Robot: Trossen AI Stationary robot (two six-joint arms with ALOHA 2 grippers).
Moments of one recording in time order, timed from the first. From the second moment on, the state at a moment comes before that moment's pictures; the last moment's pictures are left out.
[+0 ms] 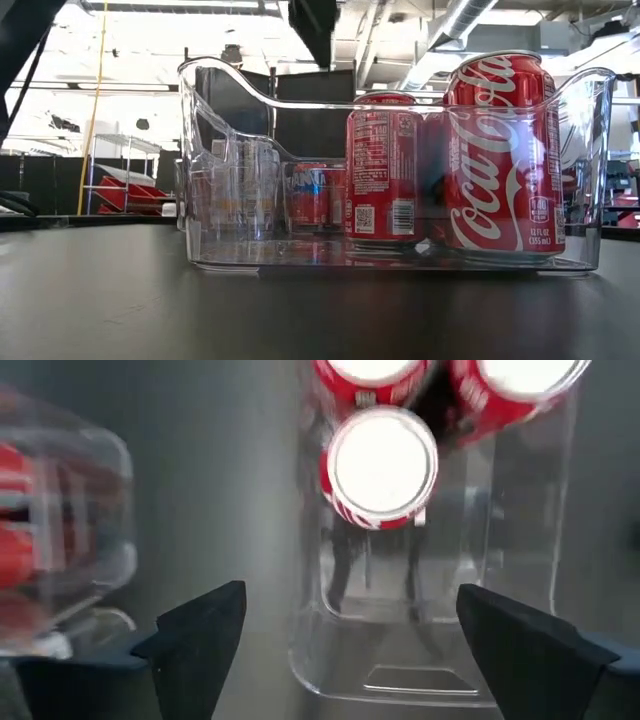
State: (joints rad) left arm -0.19 2.13 2.33 -1.47 -0.14 -0.20; right arm 0.47 1.47 1.74 -1.57 0.67 1.60
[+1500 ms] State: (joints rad) left arm -0.10 1.96 2.33 -1.49 -0.25 -0.23; right arm -0.88 1.30 1.18 -1.12 0.30 0.73
